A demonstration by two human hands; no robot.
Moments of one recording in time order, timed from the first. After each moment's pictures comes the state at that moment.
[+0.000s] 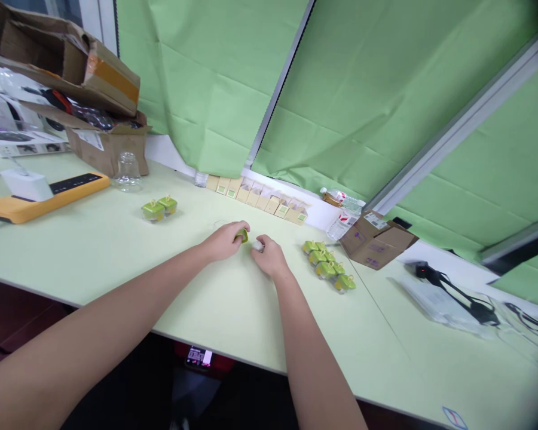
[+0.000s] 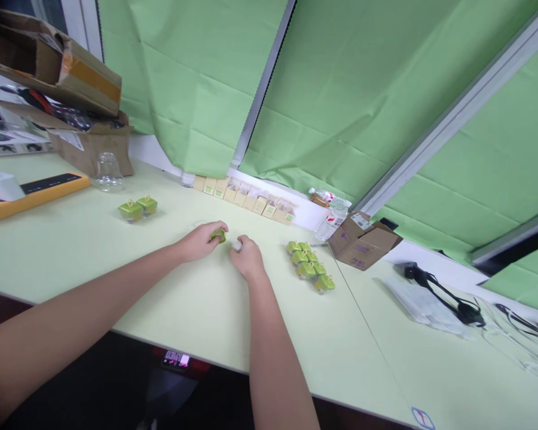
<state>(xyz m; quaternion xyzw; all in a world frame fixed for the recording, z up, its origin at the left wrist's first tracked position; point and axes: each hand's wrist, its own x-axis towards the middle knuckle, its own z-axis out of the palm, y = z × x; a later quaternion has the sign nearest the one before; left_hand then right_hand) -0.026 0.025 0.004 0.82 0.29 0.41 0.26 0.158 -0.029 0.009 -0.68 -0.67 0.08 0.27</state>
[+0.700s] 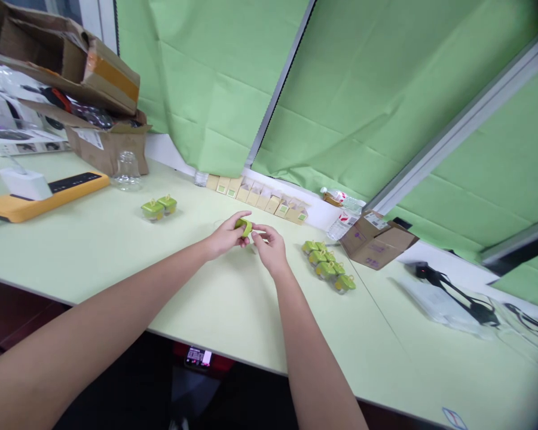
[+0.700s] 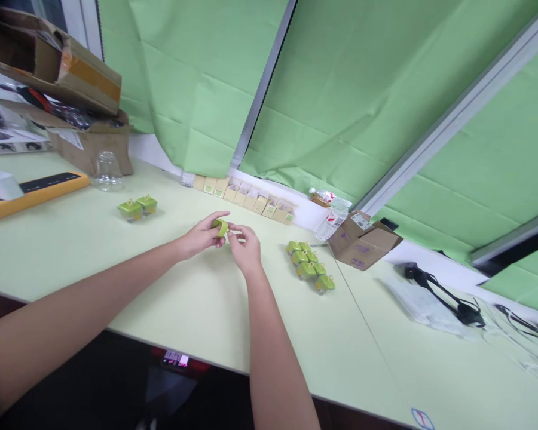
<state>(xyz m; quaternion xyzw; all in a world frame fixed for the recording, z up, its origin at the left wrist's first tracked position) -0.012 0.016 0.022 0.54 0.19 0.47 0.67 0.132 -0.030 0.028 -0.53 -0.60 0.24 0.54</state>
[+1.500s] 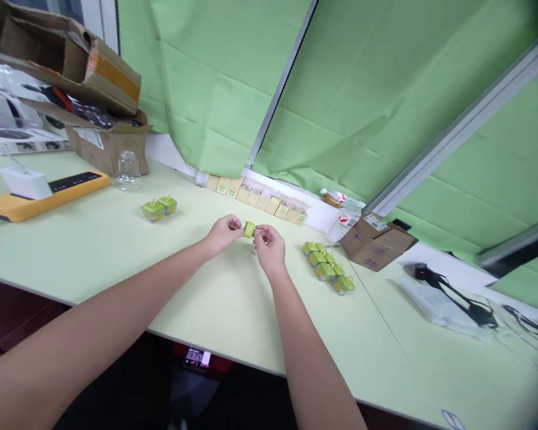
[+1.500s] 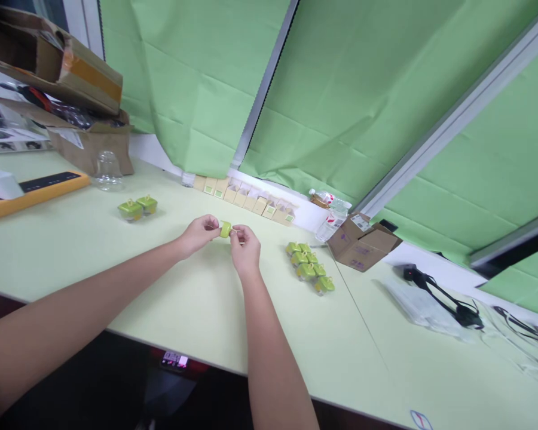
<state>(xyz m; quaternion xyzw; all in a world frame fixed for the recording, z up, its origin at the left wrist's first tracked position) -0.012 0.028 0.011 0.59 0.36 0.52 0.50 0.130 -0.028 0.022 -0.56 -0.57 0.21 0.56</state>
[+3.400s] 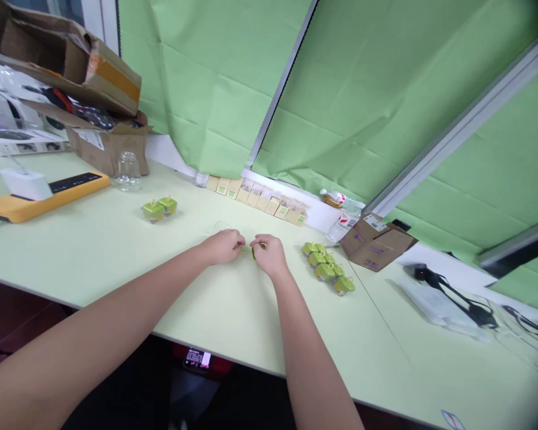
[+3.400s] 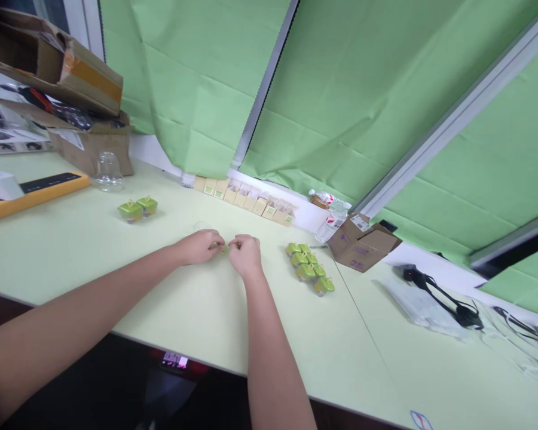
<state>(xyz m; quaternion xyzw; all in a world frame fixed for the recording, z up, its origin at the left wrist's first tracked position) -0.030 0.023 0.003 0.89 0.32 0.29 0.16 0.141 -0.033 0.024 -0.65 -0.66 0.08 0.37</state>
